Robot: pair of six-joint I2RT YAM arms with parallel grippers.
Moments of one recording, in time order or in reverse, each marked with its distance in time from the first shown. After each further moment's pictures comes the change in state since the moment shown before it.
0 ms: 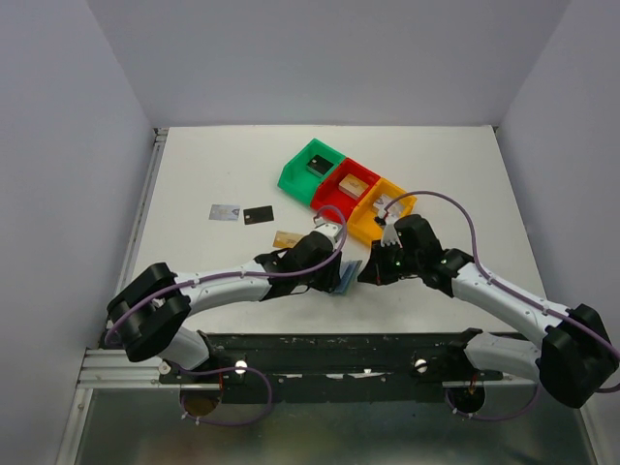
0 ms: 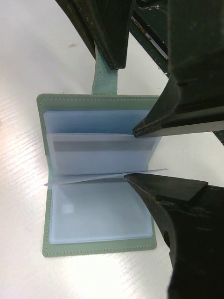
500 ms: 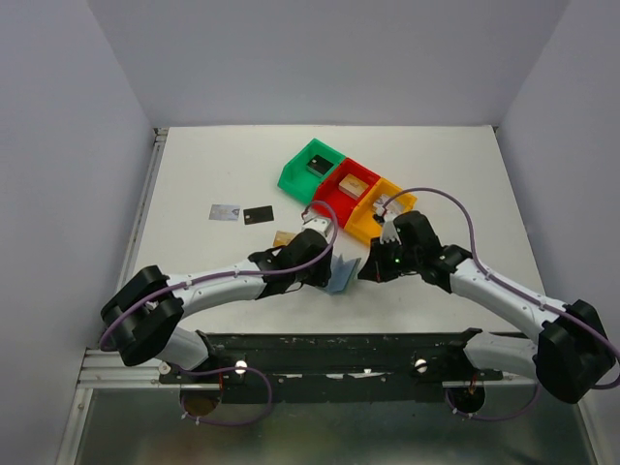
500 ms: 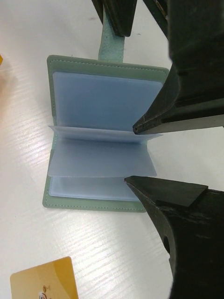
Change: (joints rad) left arm 0.026 -0.041 -0.003 -0.062 -0.102 -0.026; right arm -0.013 0.023 0.019 -0.010 0.000 -0.032
